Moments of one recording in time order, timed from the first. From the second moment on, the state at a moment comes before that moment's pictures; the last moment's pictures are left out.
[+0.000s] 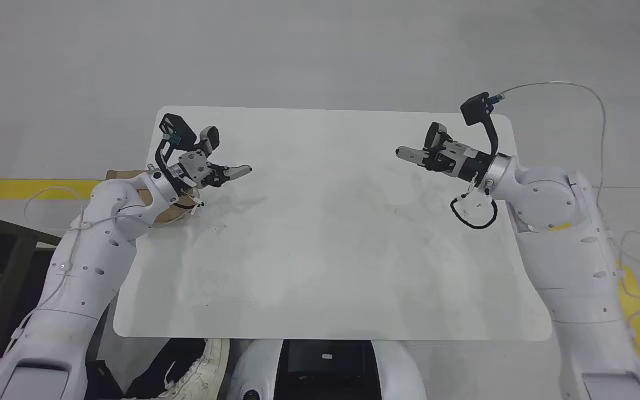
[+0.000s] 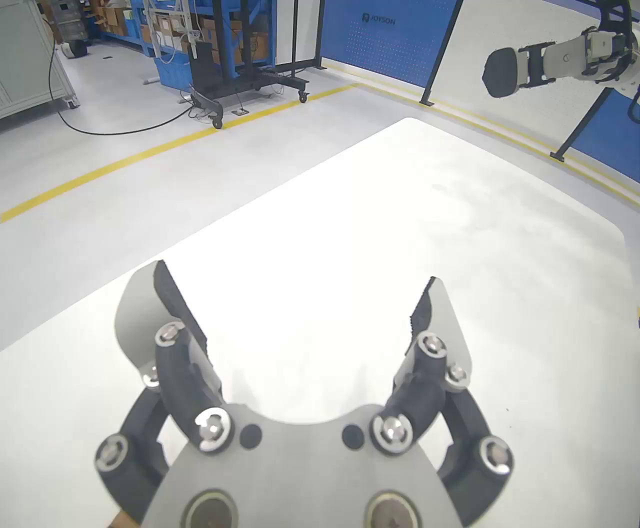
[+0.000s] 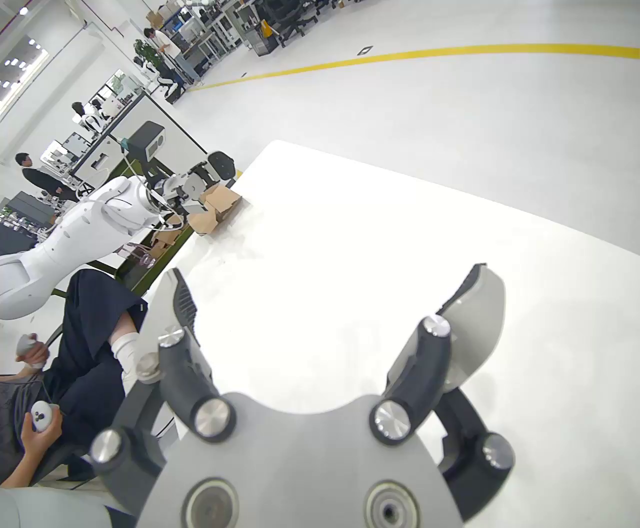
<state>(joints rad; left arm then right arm) 0.82 -0.93 -1.14 -1.15 0.94 -0.79 0.05 -0.83 -1.09 1.32 -1.41 -0.31 -0.55 0.76</state>
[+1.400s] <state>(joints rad) 0.72 -0.92 -1.21 -0.92 0.47 -0.96 -0.30 -0.83 -1.09 1.32 -1.41 -0.31 -0.55 0.76</state>
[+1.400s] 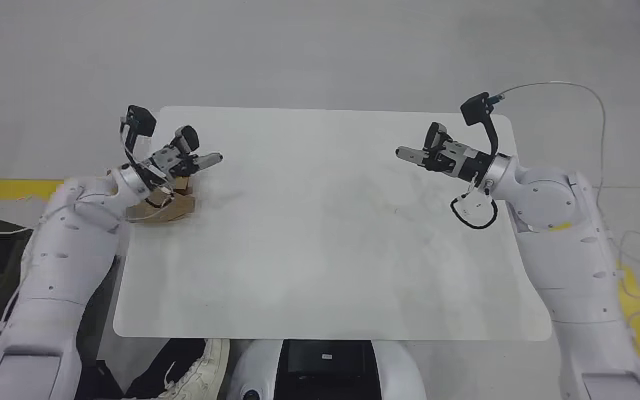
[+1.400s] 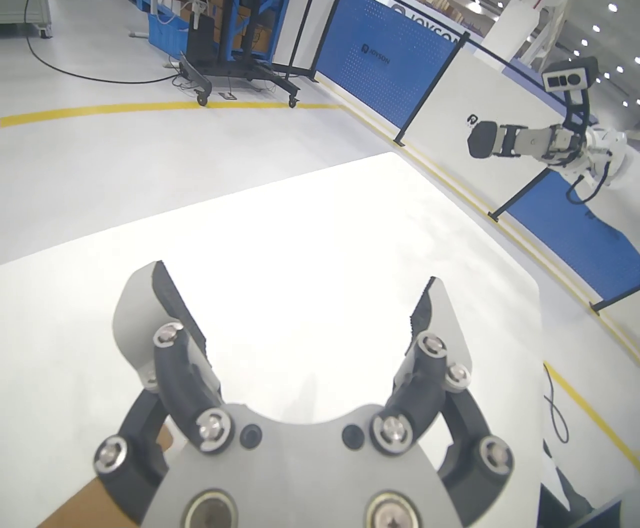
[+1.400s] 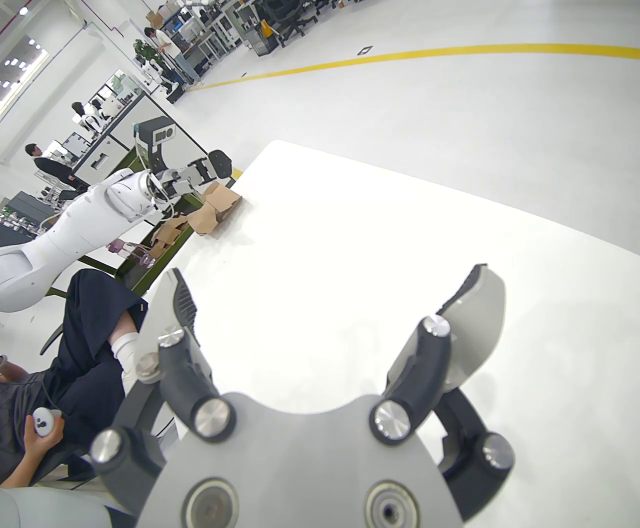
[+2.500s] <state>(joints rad) 0.66 -0.81 -1.47 -0.74 0.26 -0.71 -0.67 -0.83 -1.09 1.32 -1.41 -0.31 -0.55 0.76</state>
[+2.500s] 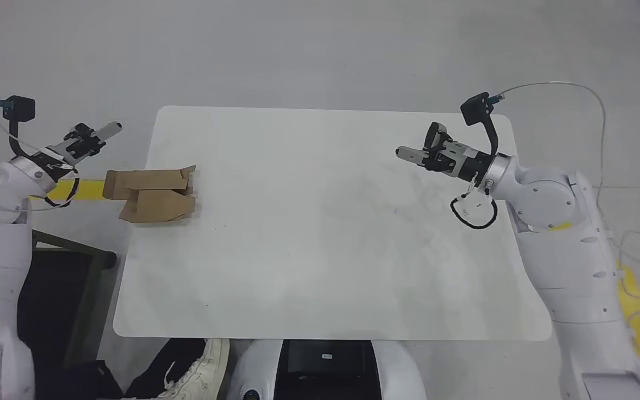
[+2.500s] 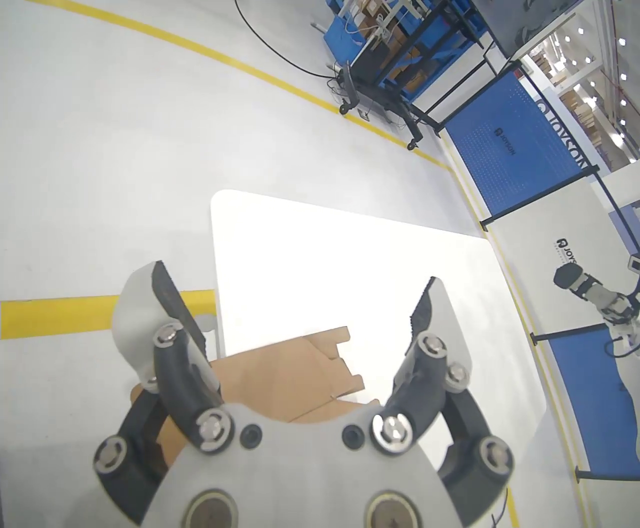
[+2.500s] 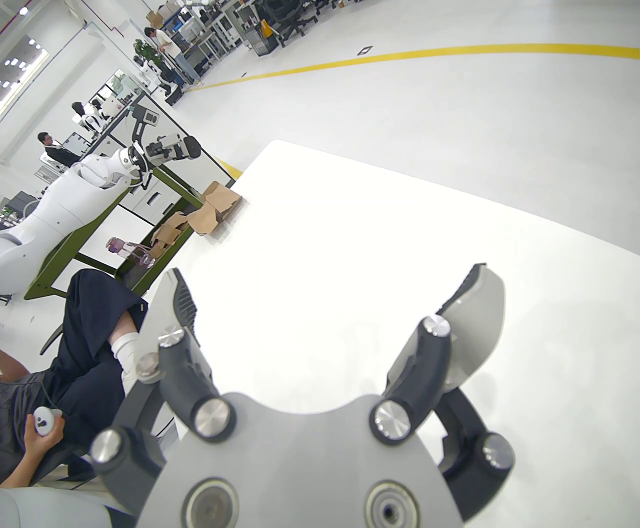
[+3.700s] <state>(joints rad) 0.74 -0.74 -1.57 -0.67 0.24 -0.61 -0.88 -0.83 -1.09 1.32 -1.41 -0.31 -0.55 0.76</state>
